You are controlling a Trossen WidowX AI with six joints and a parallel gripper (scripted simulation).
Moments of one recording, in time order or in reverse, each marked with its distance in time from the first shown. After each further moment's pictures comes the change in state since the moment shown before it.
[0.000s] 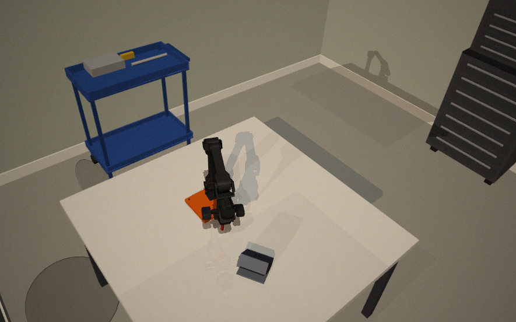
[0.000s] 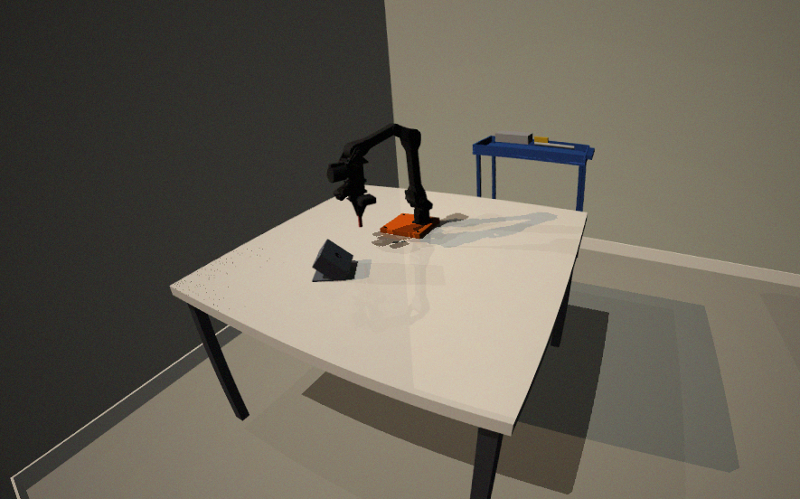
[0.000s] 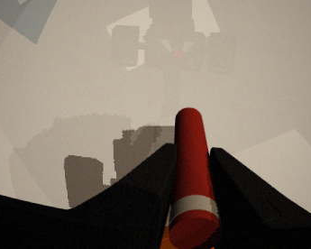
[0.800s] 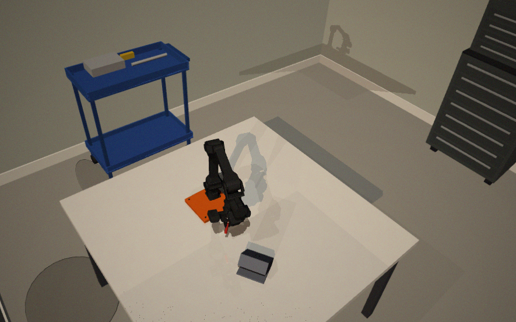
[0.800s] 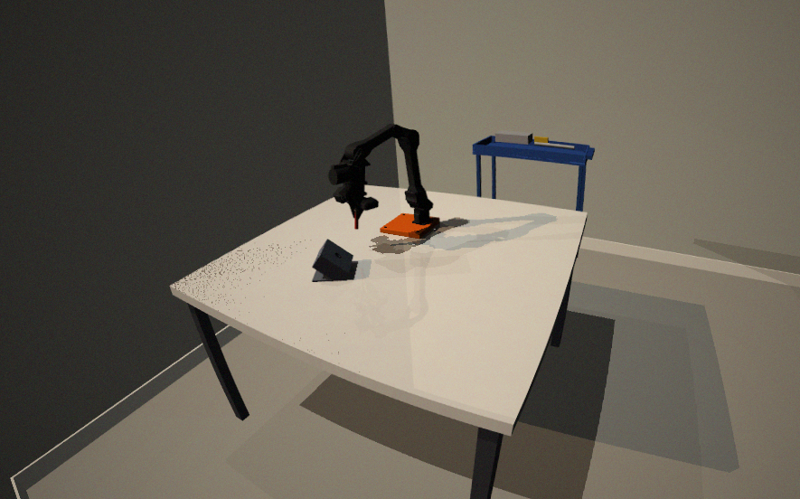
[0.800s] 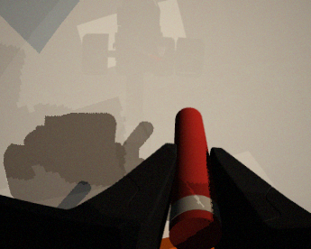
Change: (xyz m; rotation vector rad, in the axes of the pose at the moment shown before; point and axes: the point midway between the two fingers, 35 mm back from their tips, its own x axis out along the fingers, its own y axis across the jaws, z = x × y) arm -0.003 0.021 0.019 -0.181 -0.049 -0.100
